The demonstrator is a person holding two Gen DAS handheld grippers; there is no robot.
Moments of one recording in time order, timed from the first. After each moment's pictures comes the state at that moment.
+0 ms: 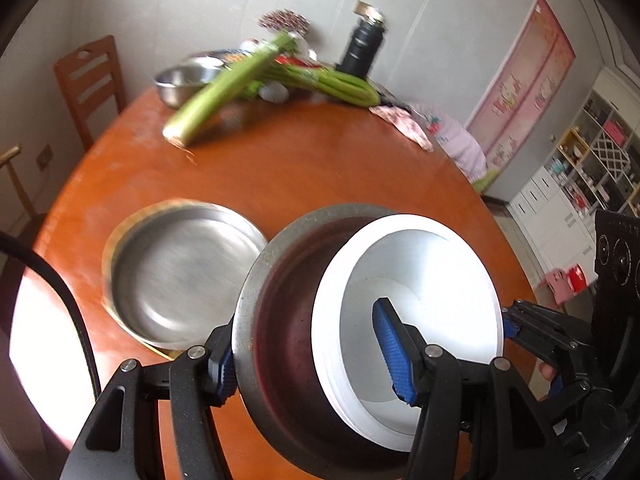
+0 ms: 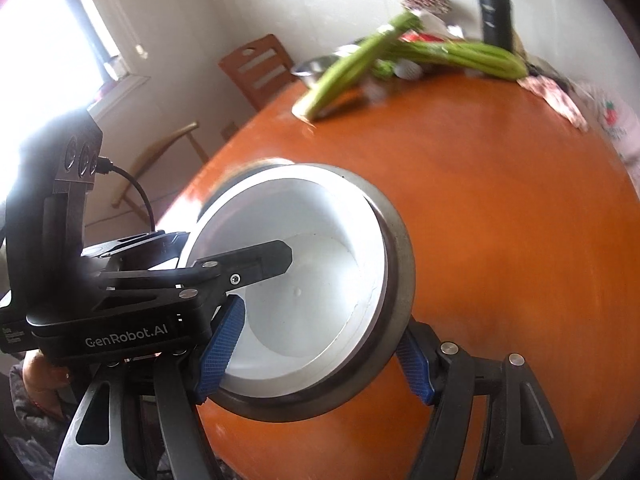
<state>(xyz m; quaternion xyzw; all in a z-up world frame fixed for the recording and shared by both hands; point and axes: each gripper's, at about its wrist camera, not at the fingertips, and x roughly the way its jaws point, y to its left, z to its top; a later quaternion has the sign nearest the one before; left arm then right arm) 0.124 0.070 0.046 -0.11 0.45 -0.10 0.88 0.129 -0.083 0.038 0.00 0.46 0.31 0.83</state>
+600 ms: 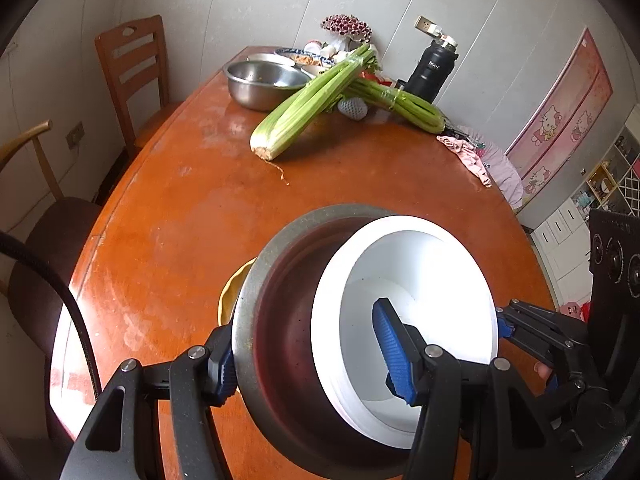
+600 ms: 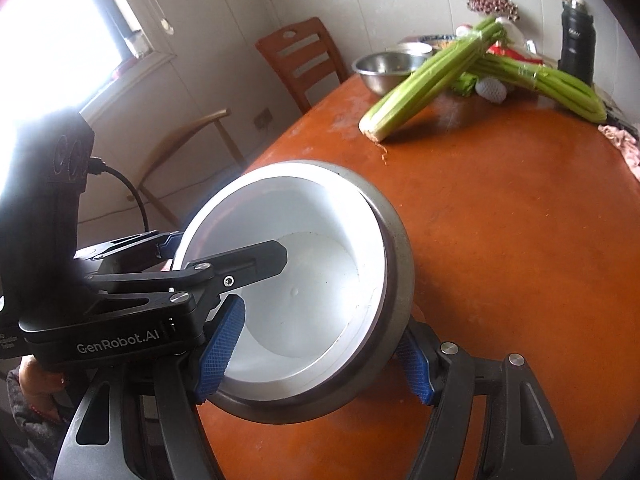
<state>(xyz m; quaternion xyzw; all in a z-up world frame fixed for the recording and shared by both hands) 0.173 0.167 0.027 -0.15 0.46 -0.05 0.87 0.208 0.022 0.020 -0.03 0.49 0.35 0.80</state>
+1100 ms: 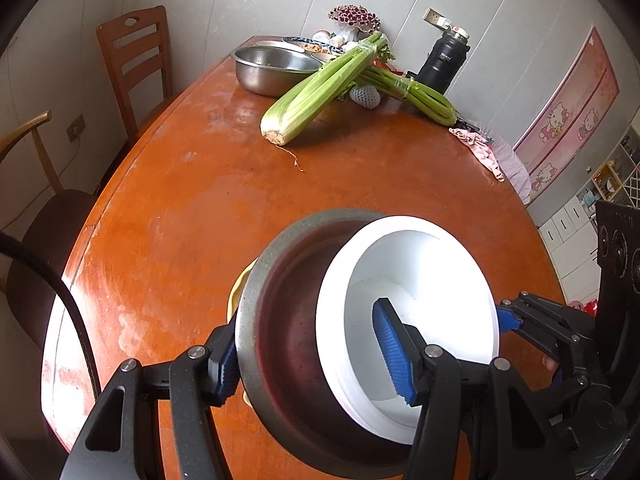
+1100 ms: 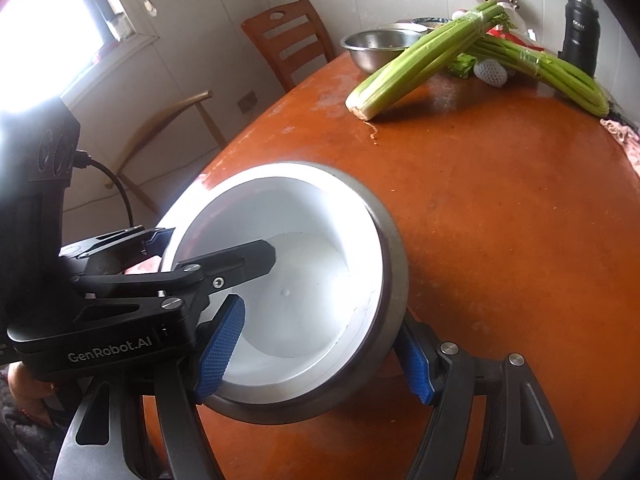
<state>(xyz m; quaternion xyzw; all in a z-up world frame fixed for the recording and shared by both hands) 0.178 0.173 0.004 -0.14 0.47 -0.04 0.87 0.214 0.032 0.000 -0.06 0.50 0.33 0.80</state>
